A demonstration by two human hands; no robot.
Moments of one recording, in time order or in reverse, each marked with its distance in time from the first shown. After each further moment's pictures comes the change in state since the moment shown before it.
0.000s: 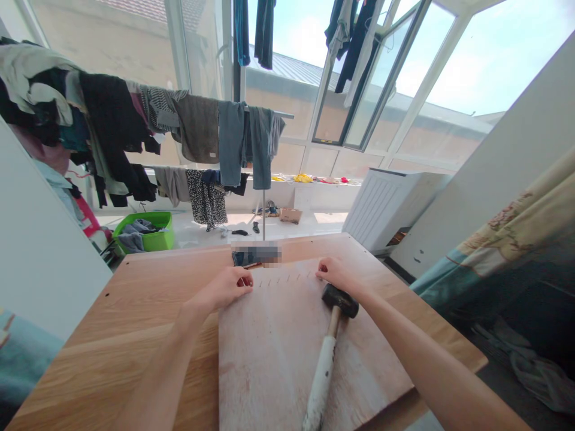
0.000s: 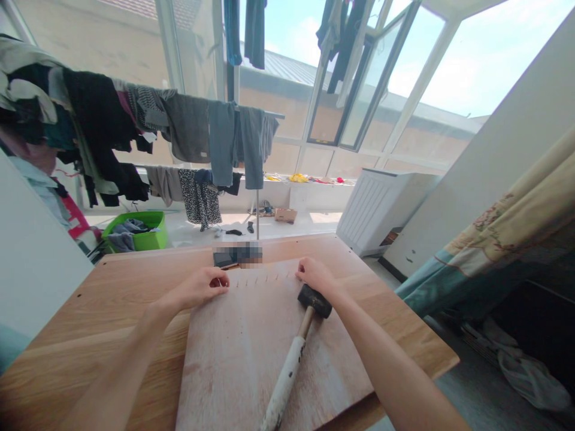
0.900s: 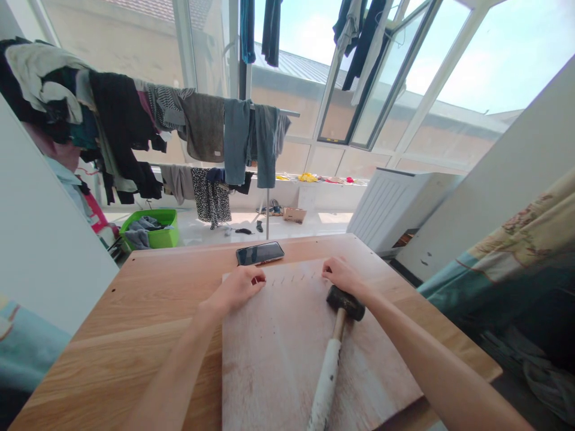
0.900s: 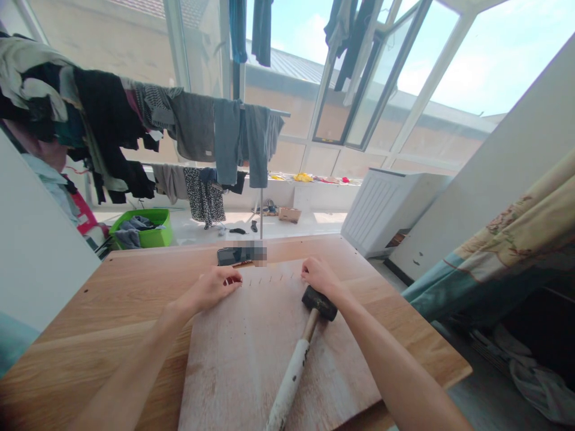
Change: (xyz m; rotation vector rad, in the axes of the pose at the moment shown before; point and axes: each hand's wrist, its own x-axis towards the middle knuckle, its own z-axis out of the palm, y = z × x) left_hand 0.001 0.026 0.012 0.077 0.117 0.089; right_hand -0.001 -0.006 -0.004 -0.029 0.030 -0.015
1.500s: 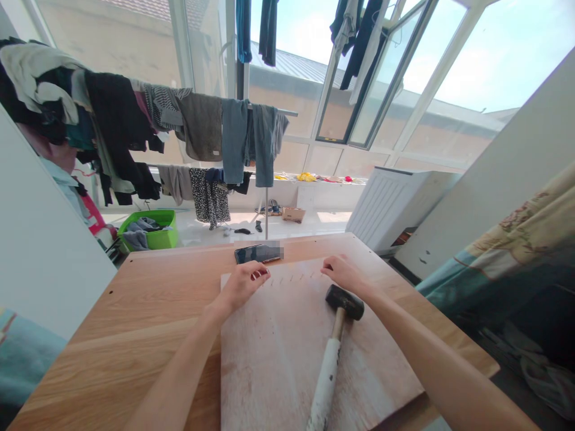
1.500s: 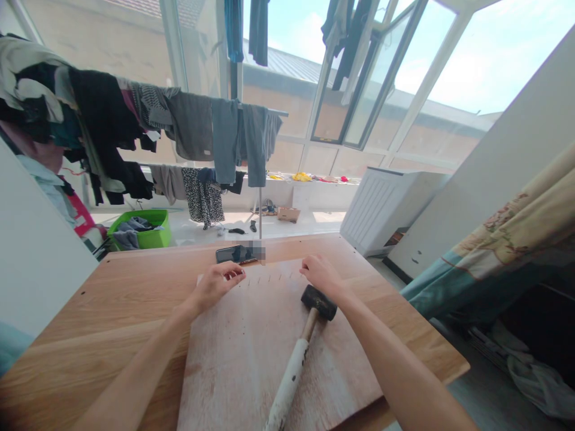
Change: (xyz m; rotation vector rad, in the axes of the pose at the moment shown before) left_hand 0.011 -0.005 0.019 -0.217 0.192 0.029; right_hand -0.010 -0.007 -0.018 0.002 0.037 -0.014
